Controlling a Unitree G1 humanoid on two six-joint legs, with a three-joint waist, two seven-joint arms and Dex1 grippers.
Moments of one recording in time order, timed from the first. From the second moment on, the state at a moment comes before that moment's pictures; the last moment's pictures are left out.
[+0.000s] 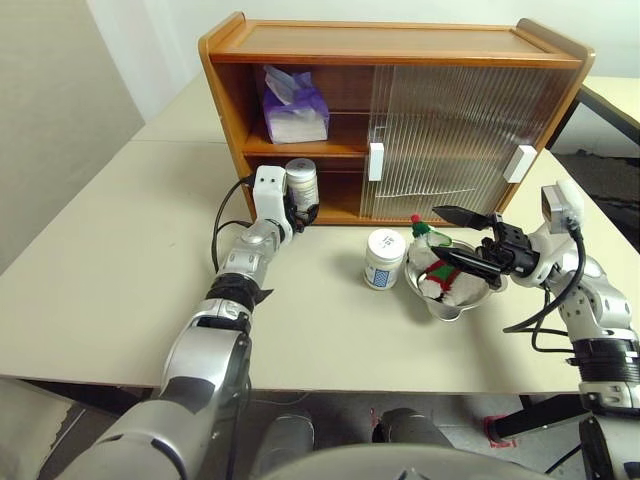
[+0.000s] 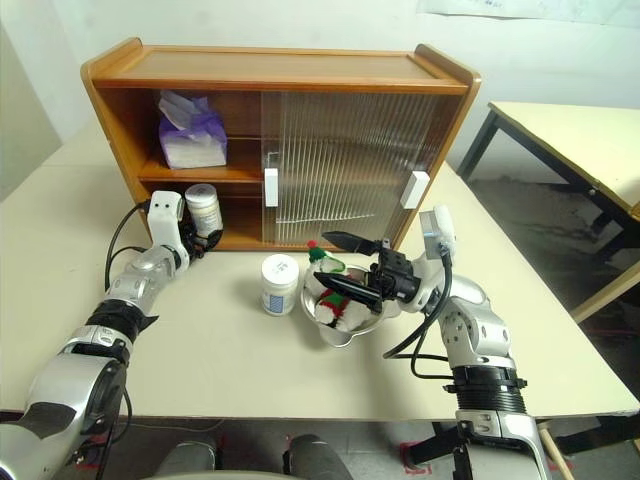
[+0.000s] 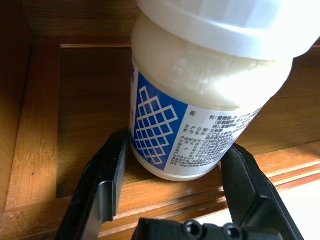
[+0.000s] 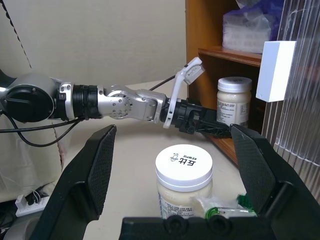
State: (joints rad) left arm -0.74 0.20 0.04 0.94 -0.11 0.09 -0.33; right arm -0.30 -0.51 -0.13 0.18 0.65 0.20 1.38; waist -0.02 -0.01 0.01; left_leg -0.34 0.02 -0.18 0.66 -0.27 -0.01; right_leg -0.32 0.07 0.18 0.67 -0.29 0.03
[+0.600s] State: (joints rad) left arm -0.72 0.18 0.04 0.88 -0.11 0.07 -0.35; right arm -0.30 -0.51 -0.13 0.18 0.65 0.20 1.38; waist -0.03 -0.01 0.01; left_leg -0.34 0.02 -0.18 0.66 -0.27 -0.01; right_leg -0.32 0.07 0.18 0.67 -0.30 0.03
